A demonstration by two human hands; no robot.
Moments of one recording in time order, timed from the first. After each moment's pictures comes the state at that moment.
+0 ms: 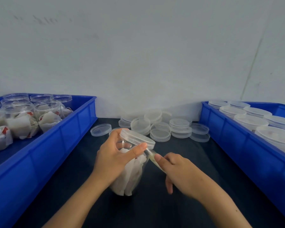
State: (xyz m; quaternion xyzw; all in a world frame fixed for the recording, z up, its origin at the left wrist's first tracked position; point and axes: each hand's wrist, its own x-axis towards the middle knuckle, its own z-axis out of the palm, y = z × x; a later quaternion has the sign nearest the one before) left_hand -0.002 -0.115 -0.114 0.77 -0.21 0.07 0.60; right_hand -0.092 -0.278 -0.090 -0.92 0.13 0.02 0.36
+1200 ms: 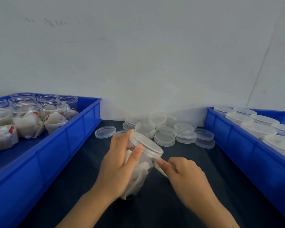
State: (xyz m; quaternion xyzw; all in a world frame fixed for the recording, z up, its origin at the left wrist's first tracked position) left_hand -0.017 -0.107 -0.117 0.79 -0.28 0.11 0.54; right_hand -0.087 -0.269 -0.103 -0.95 0.11 -0.15 0.25
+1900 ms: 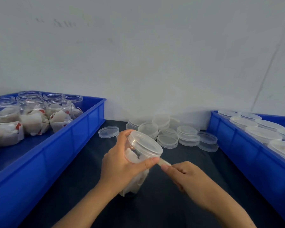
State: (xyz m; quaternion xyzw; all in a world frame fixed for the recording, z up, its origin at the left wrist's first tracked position) left_hand -0.012 -0.108 -0.116 0.80 -0.22 0.16 0.53; right_hand -0.087 -0.287 -0.094 -0.93 0.04 -0.02 0.37
